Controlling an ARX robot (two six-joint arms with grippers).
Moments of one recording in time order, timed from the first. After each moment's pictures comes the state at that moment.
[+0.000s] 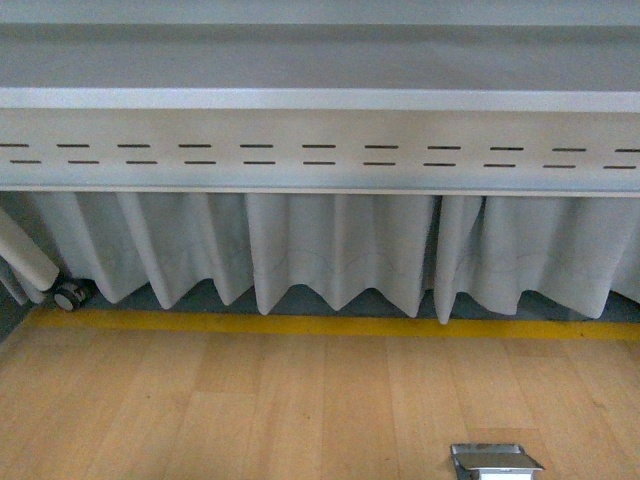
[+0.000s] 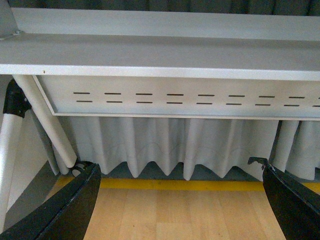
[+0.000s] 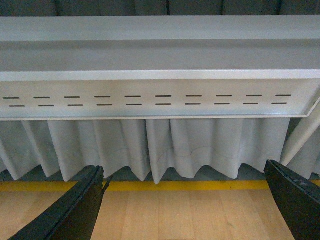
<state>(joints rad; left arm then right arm) 0.00 0.01 0.01 0.00 0.00 -0.01 0.00 0.00 0.01 0.00 0.00 -0.01</state>
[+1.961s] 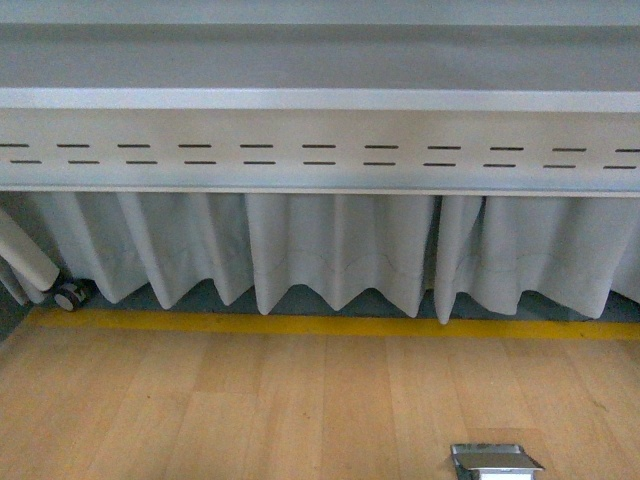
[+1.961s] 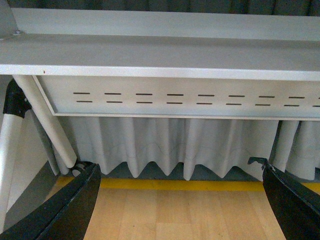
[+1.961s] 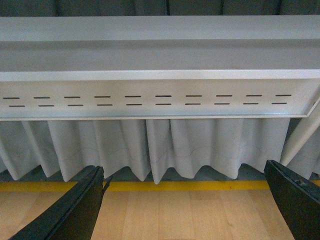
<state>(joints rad) 0.00 0.01 0.01 0.00 0.00 -0.01 0.00 0.00 0.01 0.00 0.00 -0.01</state>
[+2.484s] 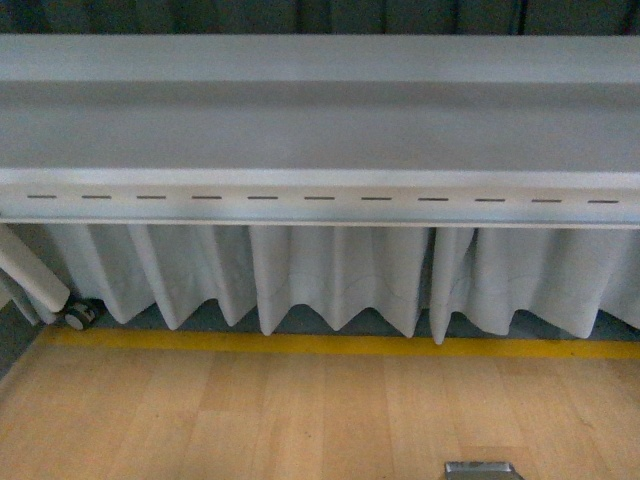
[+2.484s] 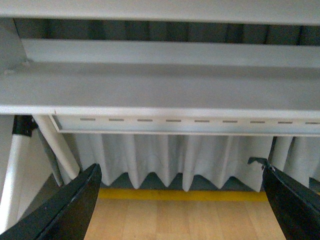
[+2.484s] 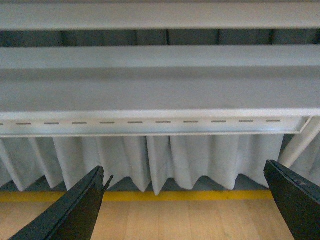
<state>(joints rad) 0.00 0.01 0.01 0.00 0.00 -0.01 0.00 0.00 0.01 -0.01 0.00 -0.01</state>
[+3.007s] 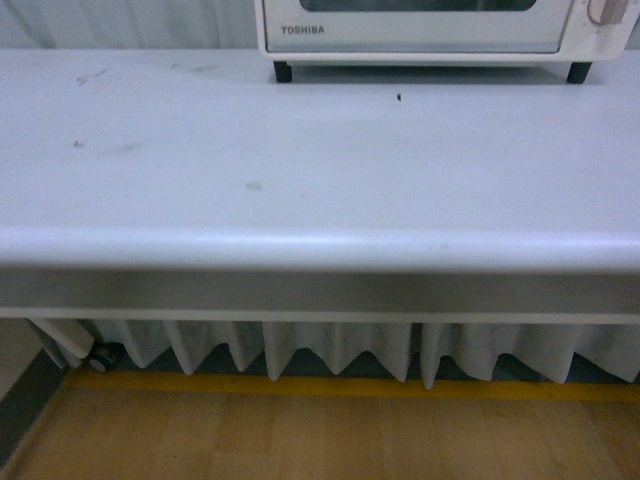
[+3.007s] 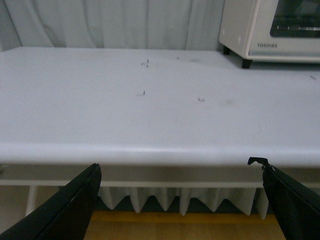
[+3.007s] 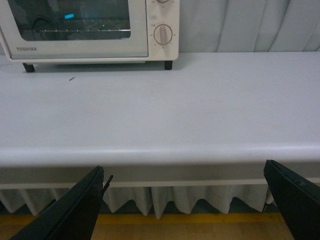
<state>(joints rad) 0.00 0.01 0.01 0.00 0.00 -0.01 0.00 0.00 0.01 0.00 0.00 -0.01</state>
